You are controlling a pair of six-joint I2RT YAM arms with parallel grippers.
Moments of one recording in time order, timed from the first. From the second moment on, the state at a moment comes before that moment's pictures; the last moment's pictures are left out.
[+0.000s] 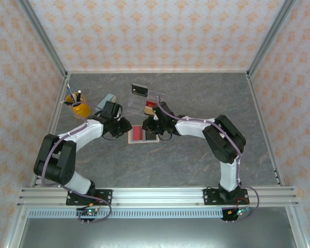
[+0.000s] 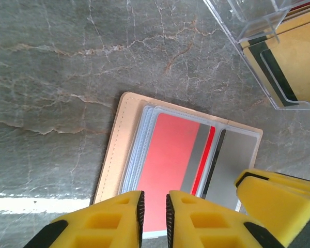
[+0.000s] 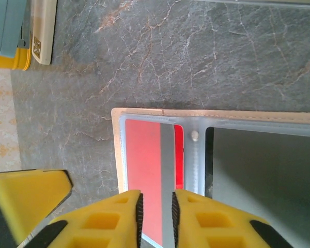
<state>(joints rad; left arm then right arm) -0.25 1.53 0.86 -0.38 0.27 -0.81 0.72 1.93 1.16 -0.03 -0.34 0.94</state>
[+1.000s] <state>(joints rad) -0.25 1.68 0.86 -0.34 0.31 -0.83 0.72 2.02 1.19 -0.04 -0.39 0.96</state>
